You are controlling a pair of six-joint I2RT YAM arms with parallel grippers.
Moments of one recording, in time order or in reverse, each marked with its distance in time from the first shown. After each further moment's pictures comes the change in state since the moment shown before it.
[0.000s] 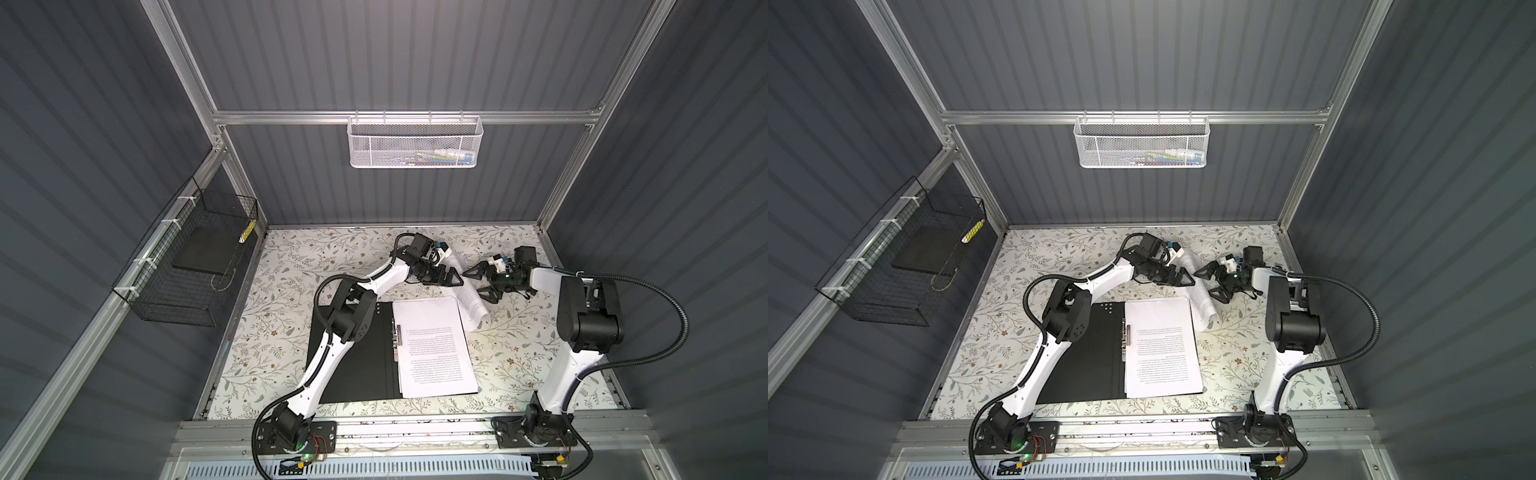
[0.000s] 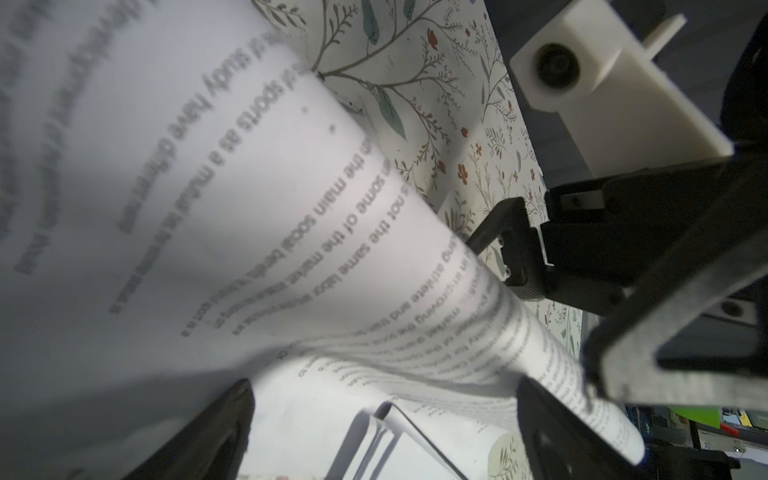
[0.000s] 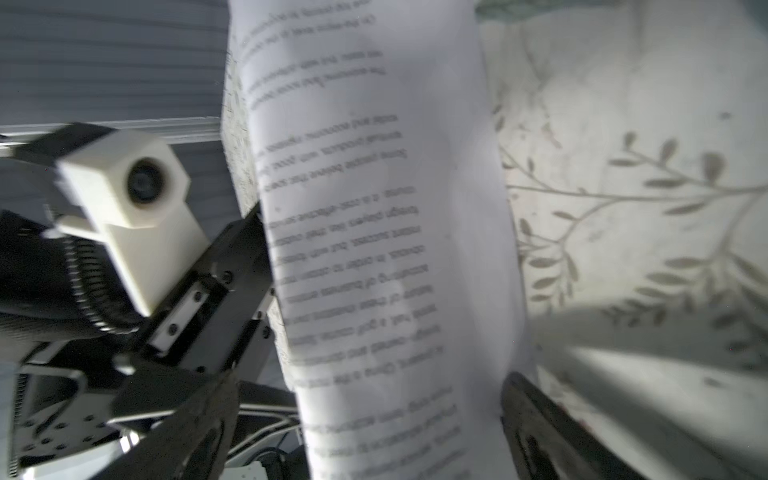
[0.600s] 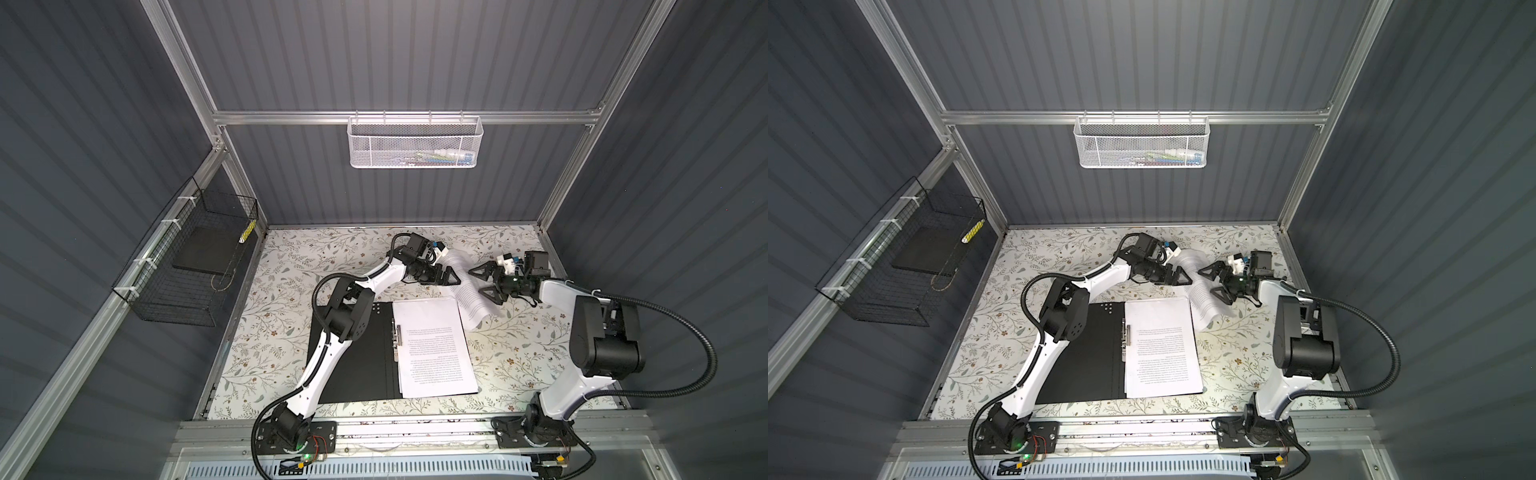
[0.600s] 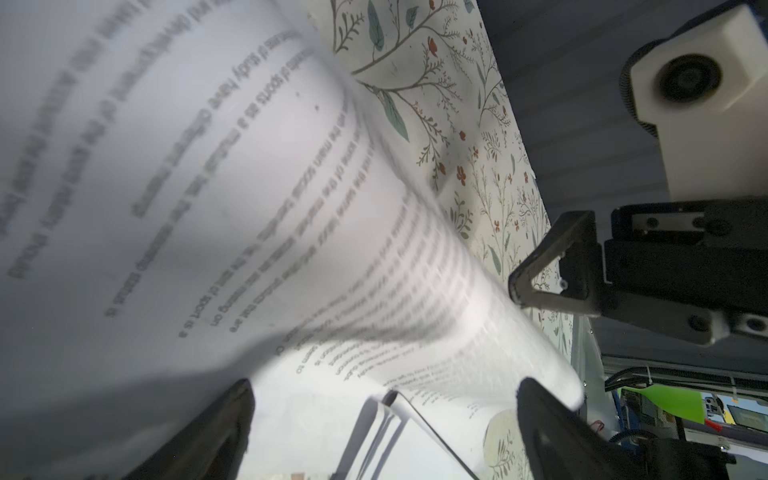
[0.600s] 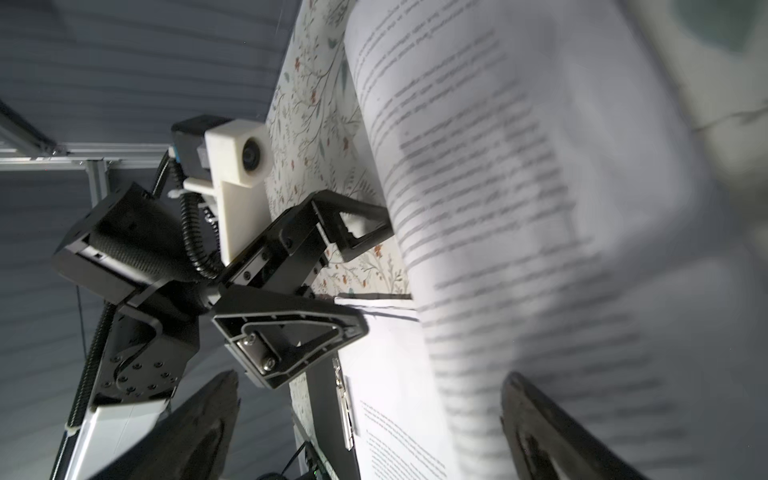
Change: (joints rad) left arm 0.021 -0.018 -0.051 0.042 0.032 -0.006; right arm -0.036 -0.216 -0.179 0.086 0.105 0.070
